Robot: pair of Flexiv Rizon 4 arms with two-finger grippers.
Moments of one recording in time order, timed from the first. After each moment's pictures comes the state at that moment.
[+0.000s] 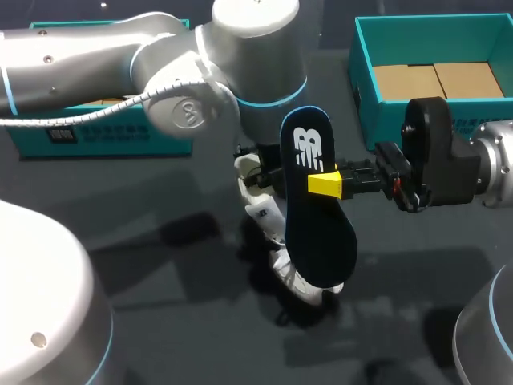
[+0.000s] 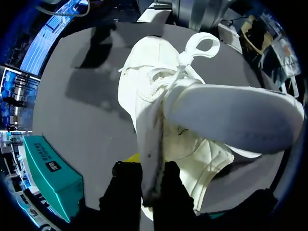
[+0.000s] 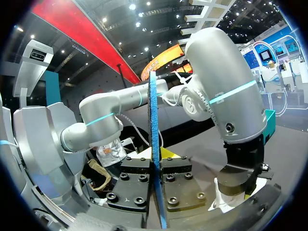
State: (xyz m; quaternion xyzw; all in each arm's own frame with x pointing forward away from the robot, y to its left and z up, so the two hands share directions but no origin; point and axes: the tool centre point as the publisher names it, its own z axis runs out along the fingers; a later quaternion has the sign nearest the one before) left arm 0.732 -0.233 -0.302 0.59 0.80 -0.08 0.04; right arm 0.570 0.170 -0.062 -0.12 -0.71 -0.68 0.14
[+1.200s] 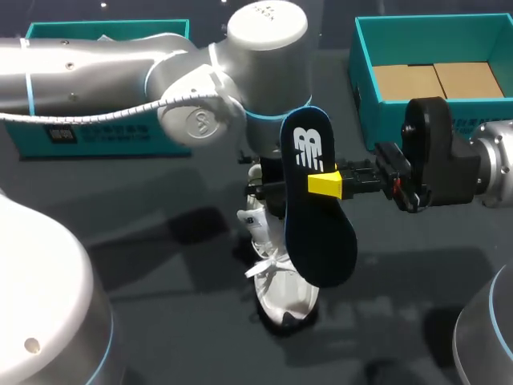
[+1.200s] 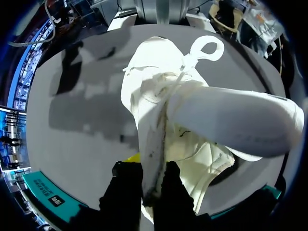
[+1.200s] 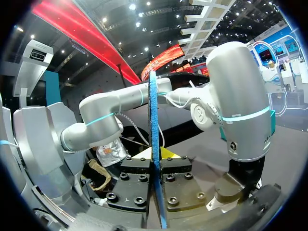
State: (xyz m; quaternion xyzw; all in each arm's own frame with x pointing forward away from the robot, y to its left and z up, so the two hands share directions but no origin) left arm 0.715 -0.233 -0.344 0.69 0.72 -0.08 0.00; right arm 0.570 0.170 -0.062 -0.12 -0.71 -0.68 0.14
